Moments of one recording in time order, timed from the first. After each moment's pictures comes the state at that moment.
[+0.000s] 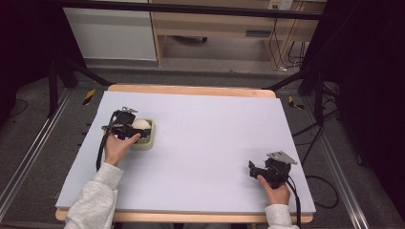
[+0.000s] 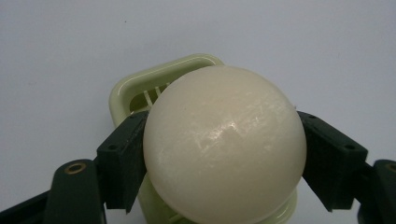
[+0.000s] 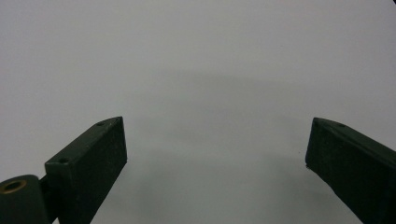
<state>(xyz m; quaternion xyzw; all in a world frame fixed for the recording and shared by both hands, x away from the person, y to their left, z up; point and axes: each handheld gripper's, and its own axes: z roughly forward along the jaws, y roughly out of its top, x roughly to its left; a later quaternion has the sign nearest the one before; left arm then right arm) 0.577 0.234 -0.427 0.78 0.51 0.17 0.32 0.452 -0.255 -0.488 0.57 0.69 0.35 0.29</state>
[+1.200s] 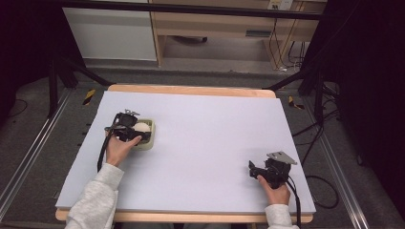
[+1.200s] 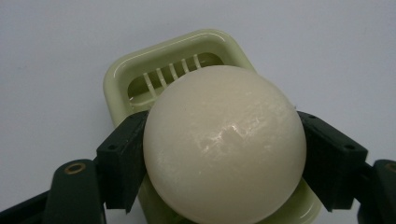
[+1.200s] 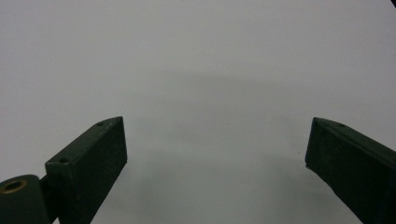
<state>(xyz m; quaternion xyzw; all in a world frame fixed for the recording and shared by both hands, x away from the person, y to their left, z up) 0.581 0.232 -0.442 0.79 0.51 0.17 0.29 0.452 -0.255 -0.488 0.57 0.69 0.35 0.29</state>
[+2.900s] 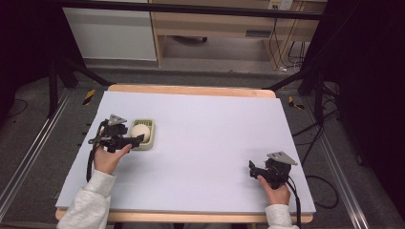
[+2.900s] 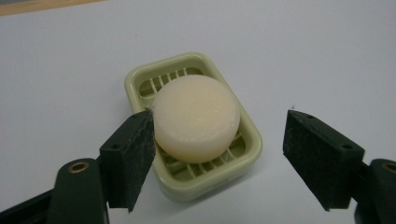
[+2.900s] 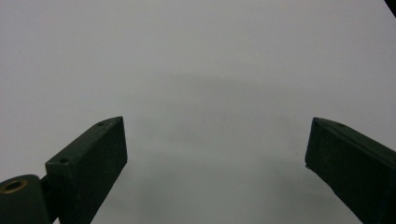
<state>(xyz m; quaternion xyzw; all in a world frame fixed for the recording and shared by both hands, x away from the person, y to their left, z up) 0.519 0.249 -0.414 0.76 0.49 0.21 0.37 0.451 -0.255 -0.487 0.56 0.68 0.36 0.29</state>
